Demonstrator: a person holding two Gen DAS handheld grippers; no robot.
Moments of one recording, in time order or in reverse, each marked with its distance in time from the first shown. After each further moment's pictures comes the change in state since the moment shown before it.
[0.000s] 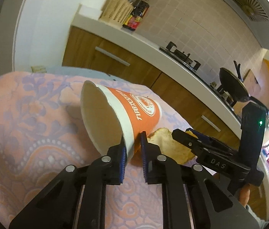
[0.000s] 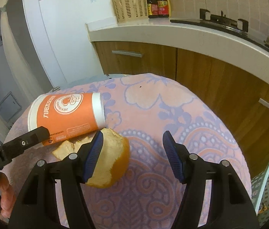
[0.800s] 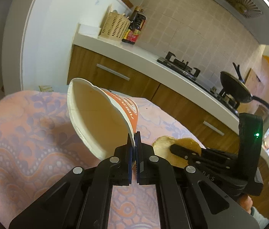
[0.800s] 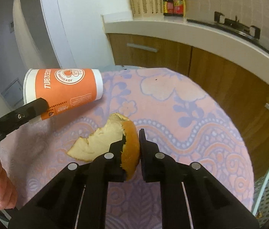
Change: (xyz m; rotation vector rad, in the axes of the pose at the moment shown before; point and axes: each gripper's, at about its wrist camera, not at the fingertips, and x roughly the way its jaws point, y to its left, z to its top) left arm -0.023 -0.017 0.002 0.057 -0.086 0.049; right arm -0.010 0.016 -0.016 -0.095 0.026 0.006
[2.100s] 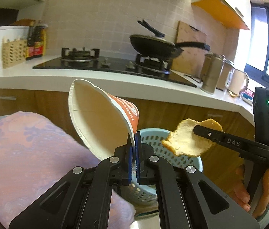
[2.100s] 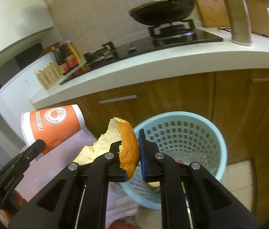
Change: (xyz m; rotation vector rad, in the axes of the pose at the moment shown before) left arm 0.035 -0.307 -0.089 0.398 0.054 -0.270; right arm -0.254 -0.260 -0.148 0.570 -0.255 -0.289
